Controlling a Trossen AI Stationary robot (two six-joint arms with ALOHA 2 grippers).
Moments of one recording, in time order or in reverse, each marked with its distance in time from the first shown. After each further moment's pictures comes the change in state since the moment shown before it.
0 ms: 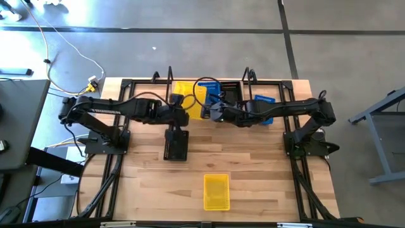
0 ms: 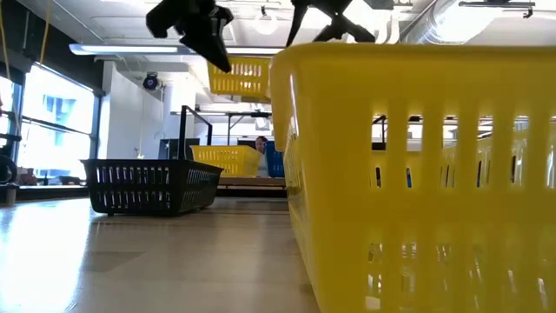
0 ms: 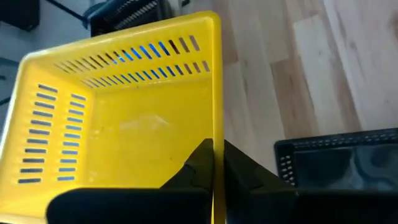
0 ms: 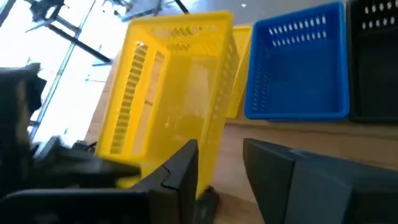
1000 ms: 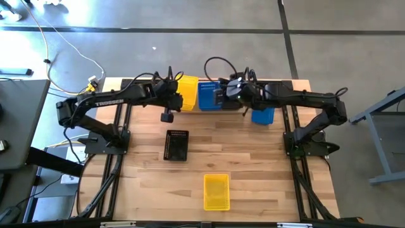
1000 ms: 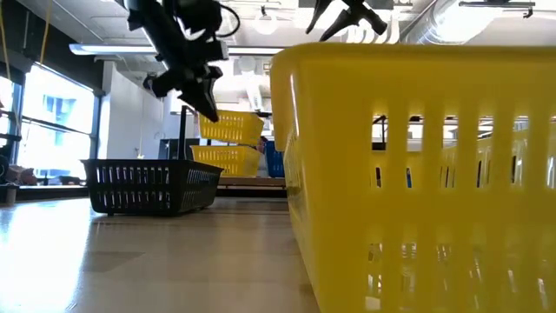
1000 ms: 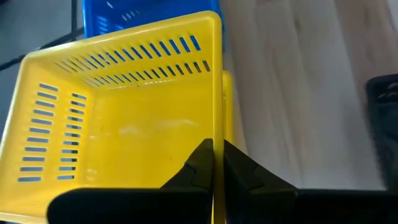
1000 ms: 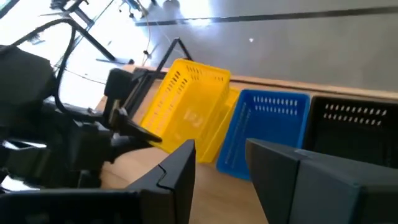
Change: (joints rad) left arm 0.416 -0.039 -0.234 0.212 0.283 0.275; right arm -0.140 -0.160 0.000 -0.023 -0.059 -0.371
